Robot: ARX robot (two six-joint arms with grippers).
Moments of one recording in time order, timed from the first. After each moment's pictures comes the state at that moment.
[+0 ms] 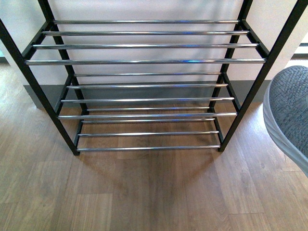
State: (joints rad) left arm -0.29 0.40 0.32 -0.52 -0.35 0.14; right arm -0.28 0.78 0.18 0.08 -0.26 0.30
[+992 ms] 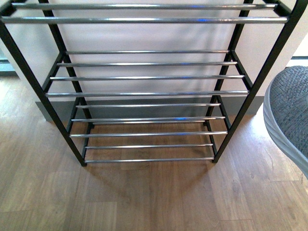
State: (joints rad) left arm -0.29 0.40 0.32 -0.52 -0.35 0.14; right arm -0.28 0.78 0.18 0.08 -0.26 0.30
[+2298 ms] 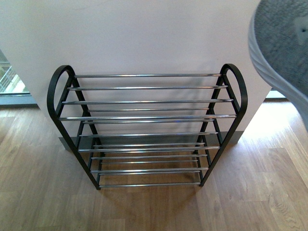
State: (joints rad) left arm -0.29 0.40 0.32 -0.52 -0.35 0.14; right arm -0.03 1.12 0.35 0.49 -0.09 0.20
